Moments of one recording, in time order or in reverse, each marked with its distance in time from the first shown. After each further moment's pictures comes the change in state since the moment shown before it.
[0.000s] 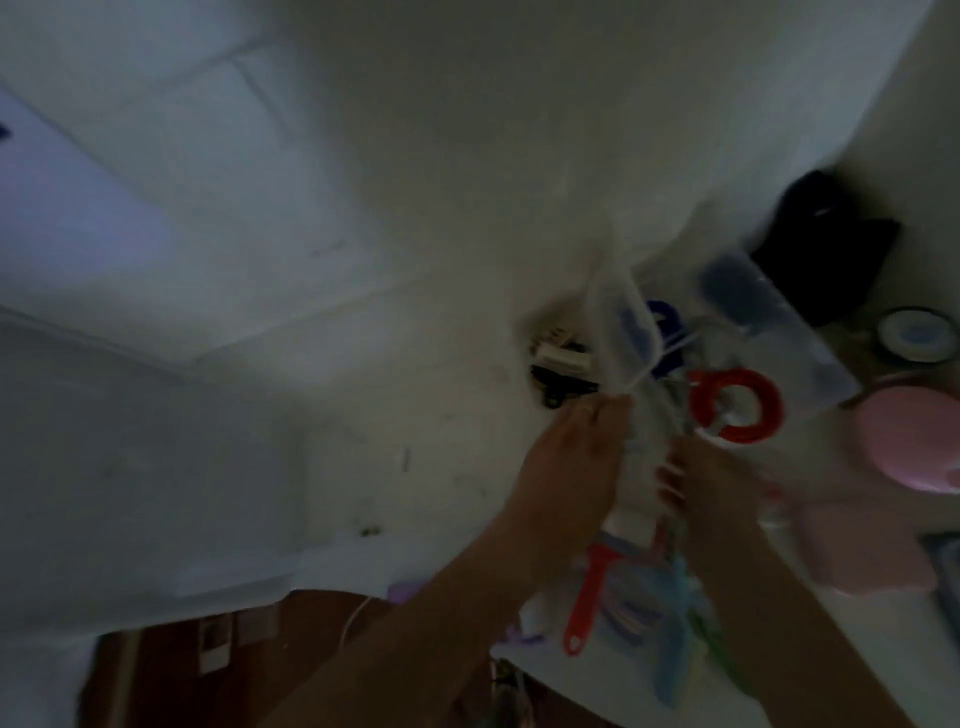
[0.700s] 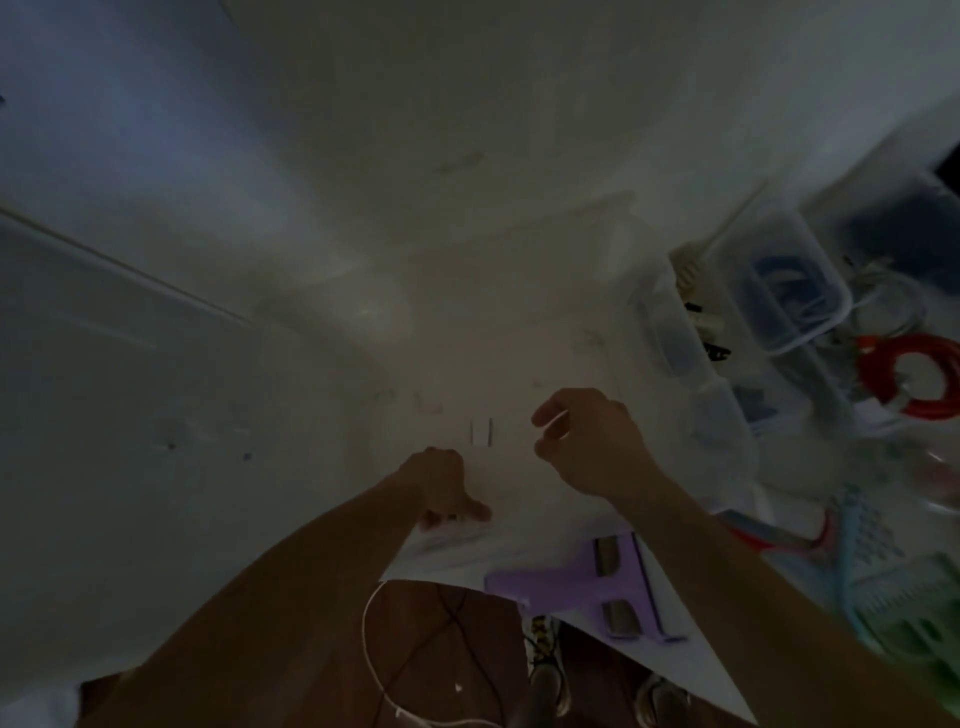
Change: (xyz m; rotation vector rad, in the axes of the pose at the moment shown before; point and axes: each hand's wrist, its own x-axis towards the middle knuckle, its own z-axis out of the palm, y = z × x) left_hand -0.125 -0.281 0.004 -0.147 -0.962 -0.721; right_hand -0.049 0.108 0.194 -1.239 -0.421 -0.486
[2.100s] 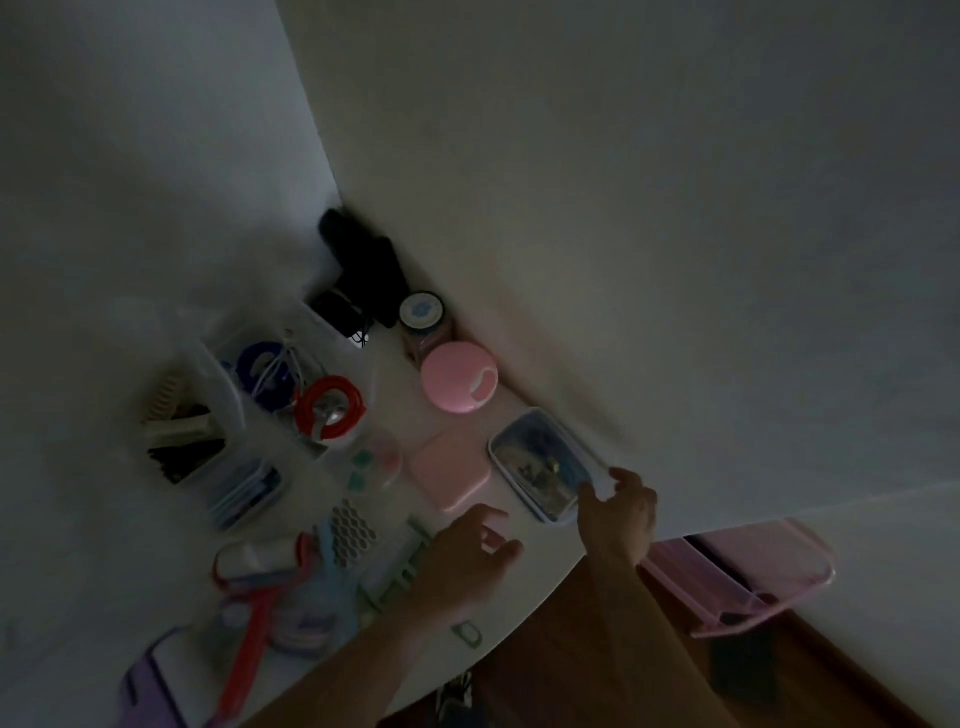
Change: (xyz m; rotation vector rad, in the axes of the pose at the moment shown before) left_hand -0.136 0.505 0.218 -0.288 0.063 0.668; right_hand -0.218 0.448 -0.254 0.425 0.976 0.842
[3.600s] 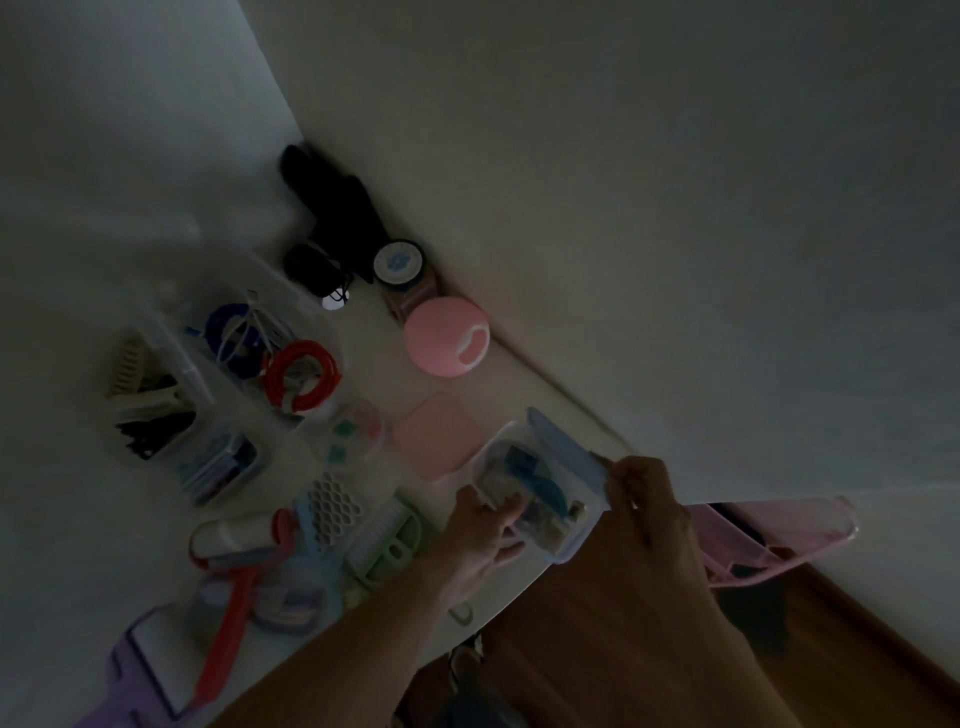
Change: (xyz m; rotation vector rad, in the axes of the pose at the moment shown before) left_hand 0.050 -0.008 0.045 -0.797 -0.142 -0.413; right_hand -0.011 0.041 -0.057 0.140 -0.282 -0.615
